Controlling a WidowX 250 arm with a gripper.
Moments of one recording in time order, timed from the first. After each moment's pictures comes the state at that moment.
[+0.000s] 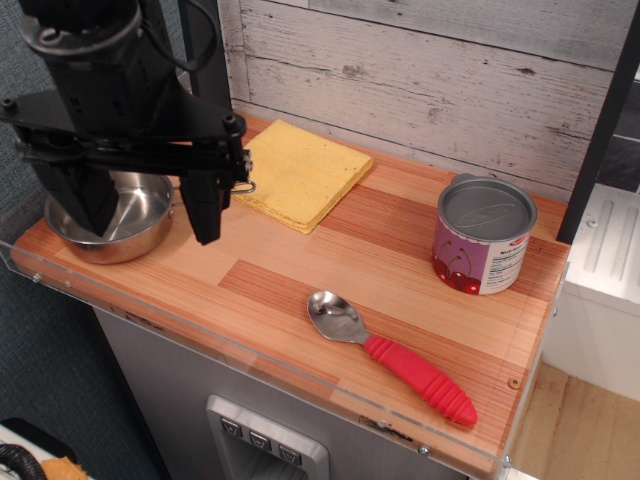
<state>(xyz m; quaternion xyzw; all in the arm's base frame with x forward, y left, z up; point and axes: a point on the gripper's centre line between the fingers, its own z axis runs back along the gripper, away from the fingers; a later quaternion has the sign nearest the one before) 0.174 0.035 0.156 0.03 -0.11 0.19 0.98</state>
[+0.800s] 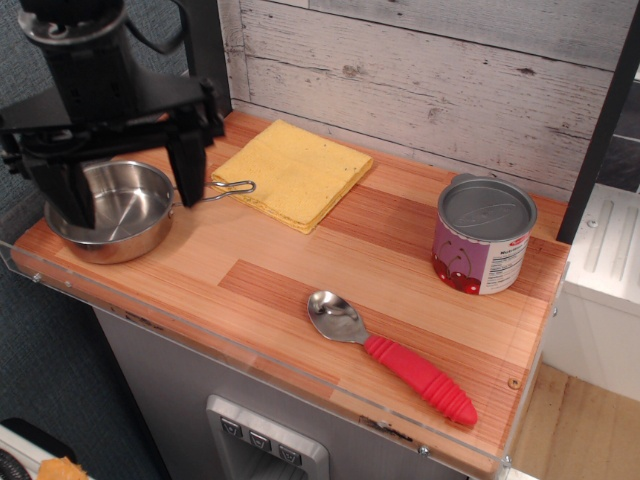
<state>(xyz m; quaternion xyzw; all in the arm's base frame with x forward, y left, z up) 0.195 0.076 0.140 0.03 -0.11 0.42 0.90</state>
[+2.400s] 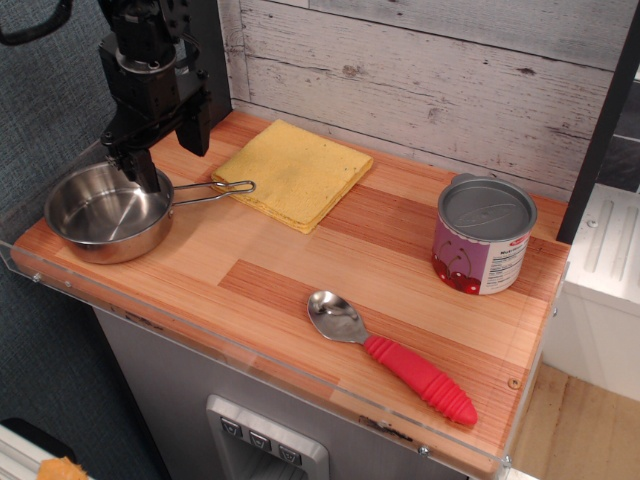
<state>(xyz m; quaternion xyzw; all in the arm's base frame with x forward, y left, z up) 0.312 0.174 0.042 0.03 -0.12 0.65 0.75</state>
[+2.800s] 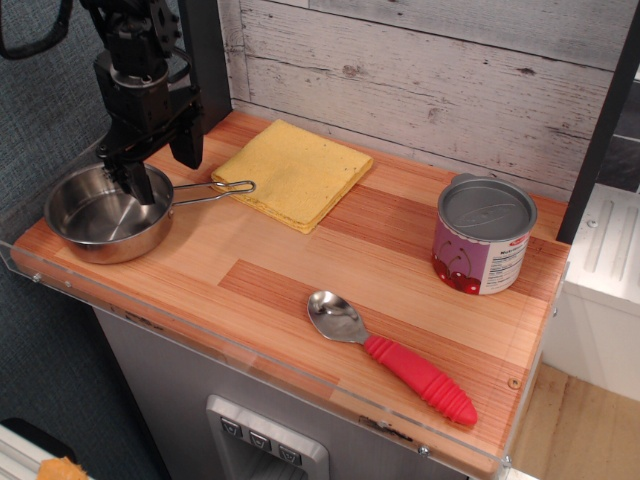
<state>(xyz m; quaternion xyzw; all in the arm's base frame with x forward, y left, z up) 0.309 0.182 0.026 0.03 -0.10 0.66 0.75</state>
